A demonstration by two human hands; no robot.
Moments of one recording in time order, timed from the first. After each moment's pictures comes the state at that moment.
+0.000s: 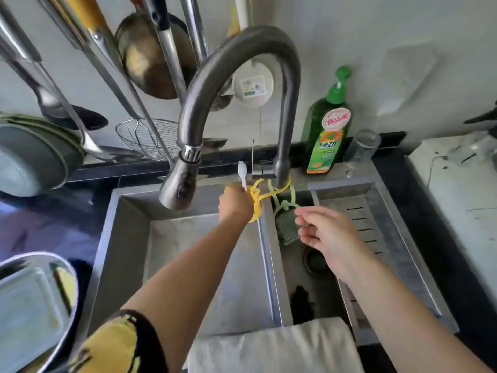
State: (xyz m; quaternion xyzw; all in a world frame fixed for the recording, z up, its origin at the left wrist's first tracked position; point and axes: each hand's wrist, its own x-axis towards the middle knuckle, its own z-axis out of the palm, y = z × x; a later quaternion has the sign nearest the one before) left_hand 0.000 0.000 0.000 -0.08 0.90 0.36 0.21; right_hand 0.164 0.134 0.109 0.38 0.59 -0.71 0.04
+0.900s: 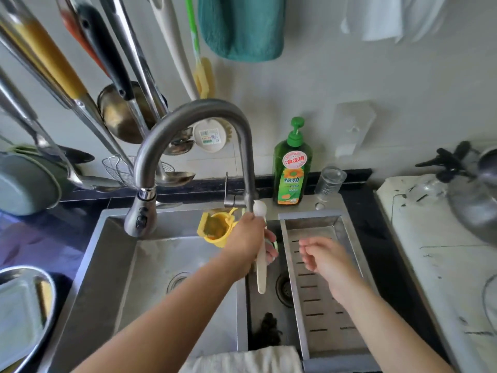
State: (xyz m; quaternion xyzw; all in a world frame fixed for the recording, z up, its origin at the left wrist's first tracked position) left_hand 0.107 0.081 0.140 -0.13 0.70 0.62 0.33; right_hand 0.189 0.233 0.104 0.38 0.68 -0.62 0.08
